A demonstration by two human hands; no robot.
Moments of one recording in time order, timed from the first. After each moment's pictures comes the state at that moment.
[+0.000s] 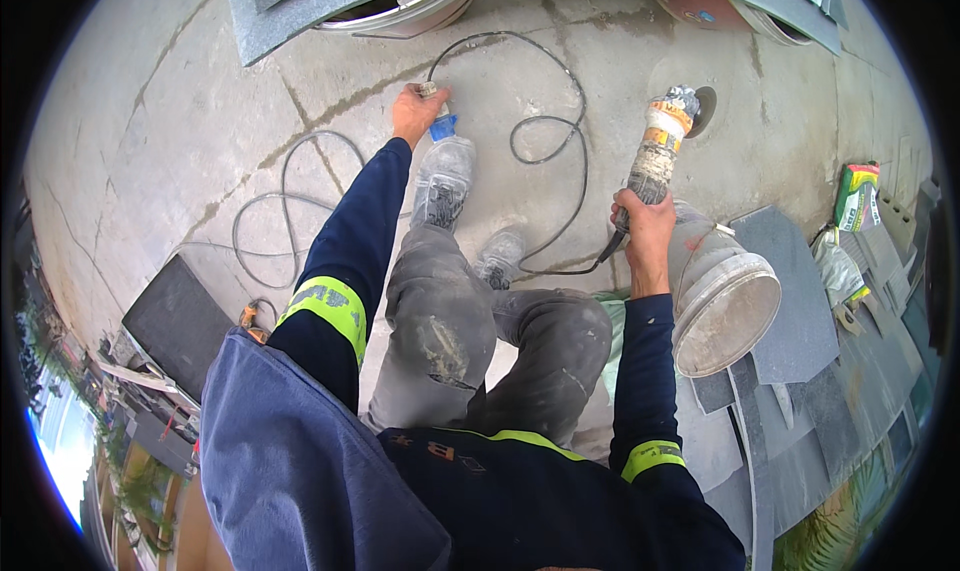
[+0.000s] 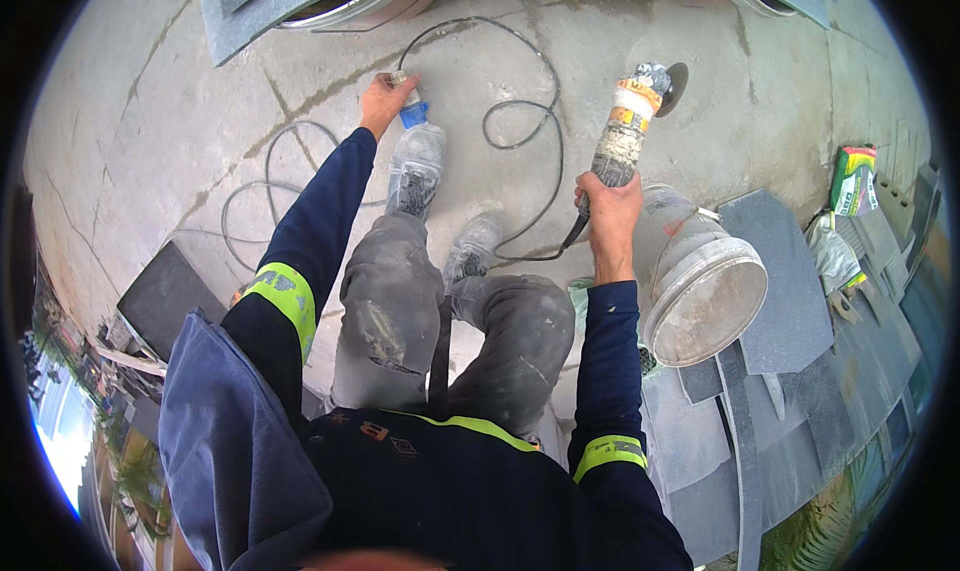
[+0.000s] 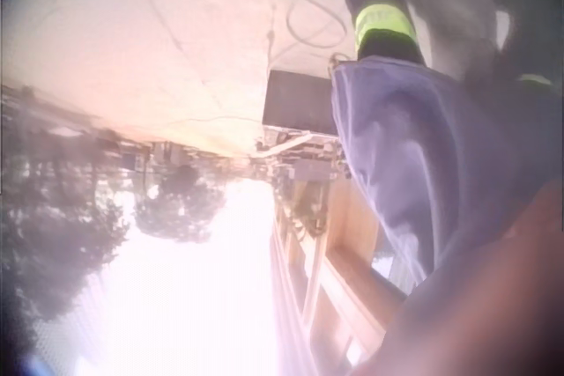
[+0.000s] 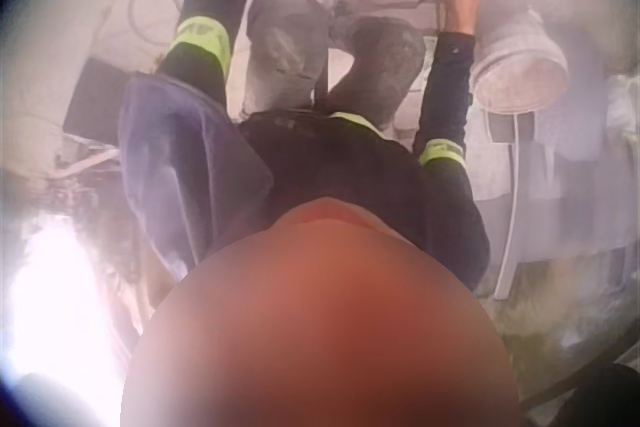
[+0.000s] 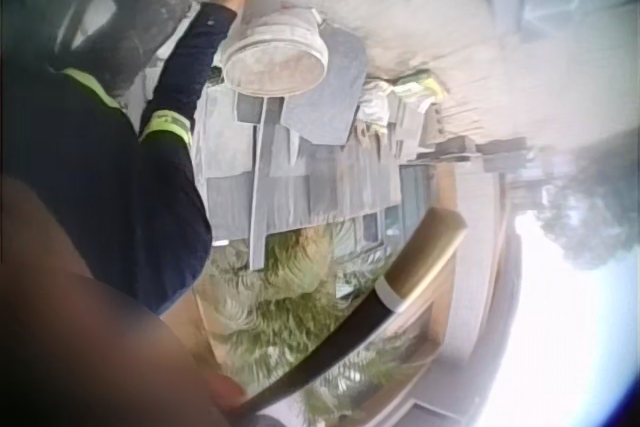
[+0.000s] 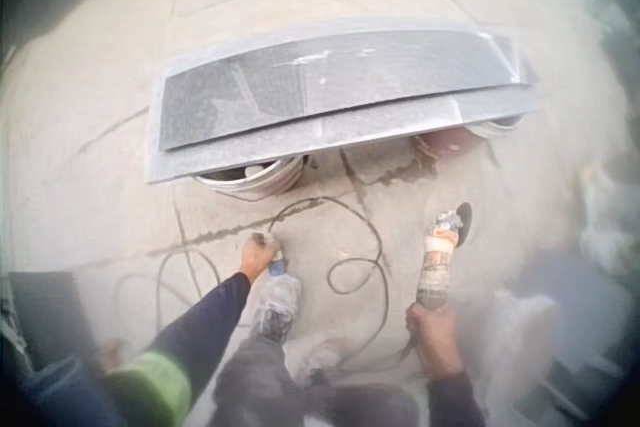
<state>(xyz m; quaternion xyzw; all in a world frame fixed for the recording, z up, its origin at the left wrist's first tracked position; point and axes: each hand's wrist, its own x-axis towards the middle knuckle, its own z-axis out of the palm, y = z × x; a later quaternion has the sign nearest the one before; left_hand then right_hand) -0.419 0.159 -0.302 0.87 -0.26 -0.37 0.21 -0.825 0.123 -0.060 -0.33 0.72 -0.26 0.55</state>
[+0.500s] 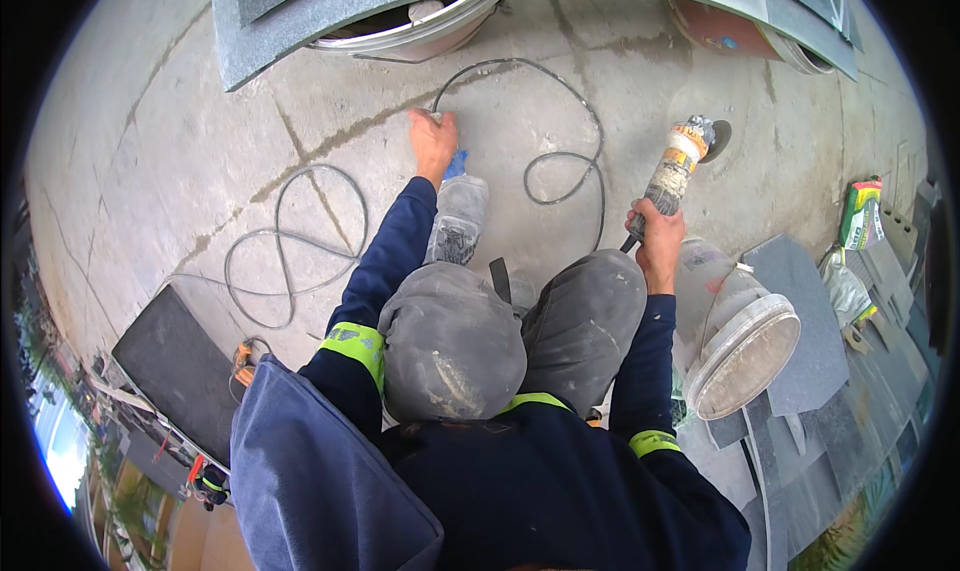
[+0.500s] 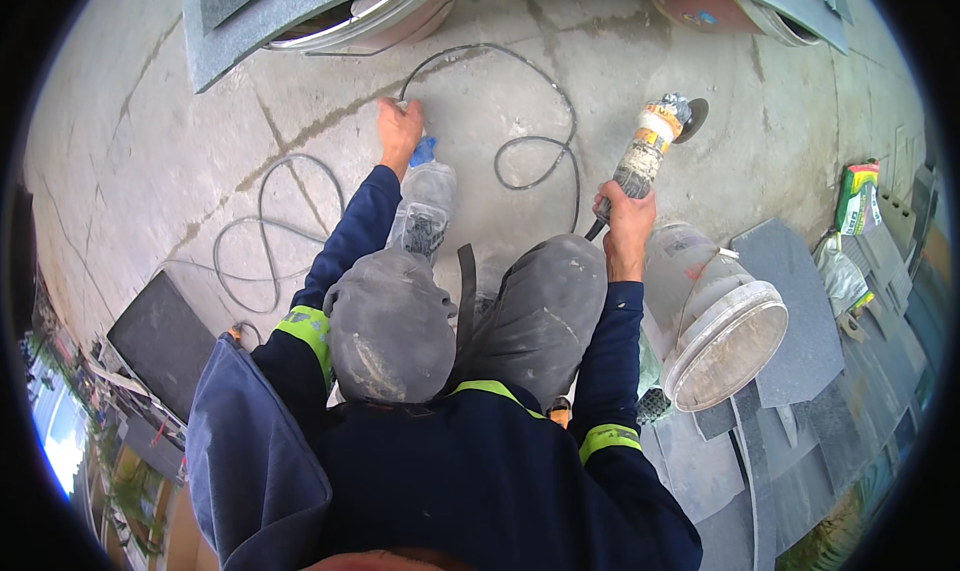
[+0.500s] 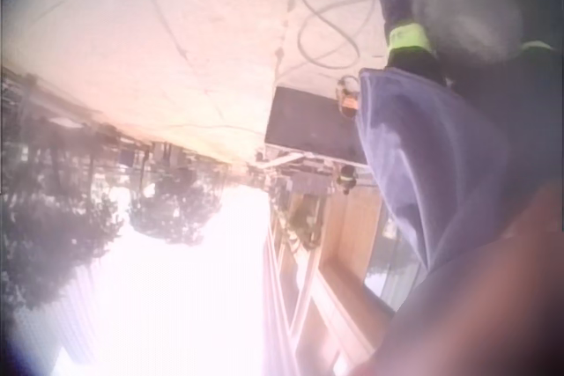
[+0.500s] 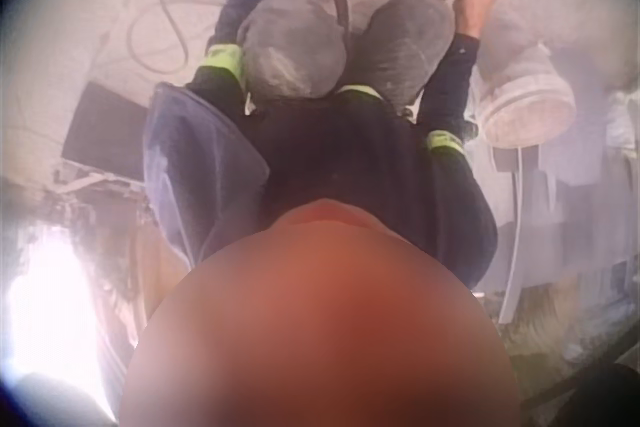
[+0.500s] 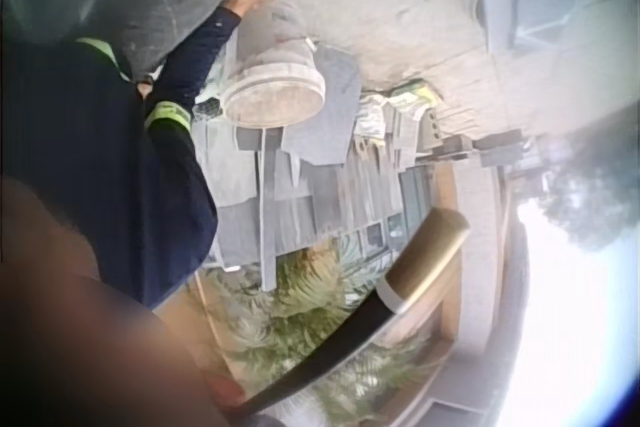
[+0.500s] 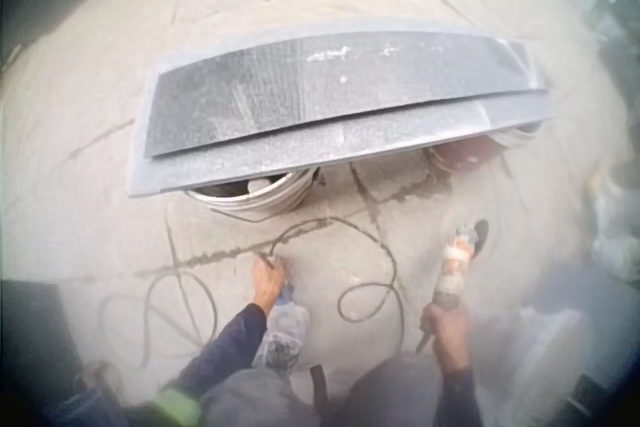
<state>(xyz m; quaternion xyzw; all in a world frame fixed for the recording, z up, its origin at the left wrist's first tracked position) -0.441 0.149 -0.370 0.88 -0.27 -0.23 0.32 -0.826 0.095 -0.177 -0.31 0.71 -0.32 0.54</state>
